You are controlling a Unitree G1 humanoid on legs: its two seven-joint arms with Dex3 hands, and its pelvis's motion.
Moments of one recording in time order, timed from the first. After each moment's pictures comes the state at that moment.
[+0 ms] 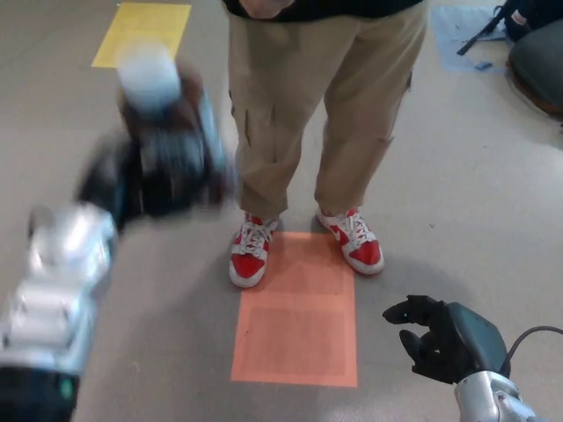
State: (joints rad) left_arm -0.54 0.28 0.05 0.15 -0.11 0.25 -0.11; right_arm -0.52 -0.16 0.34 1.32 -0.52 -0.40 -0.55
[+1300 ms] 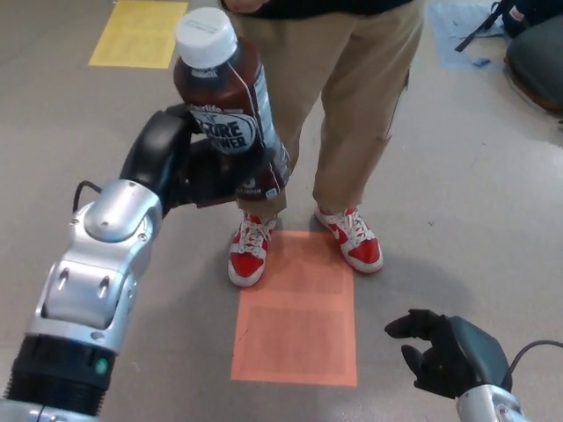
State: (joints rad) left_arm -0.58 0.24 -0.08 0.25 -0.07 0.34 -0.14; right_arm -0.48 -0.16 0.35 1.32 -0.53 -0.39 -0.55
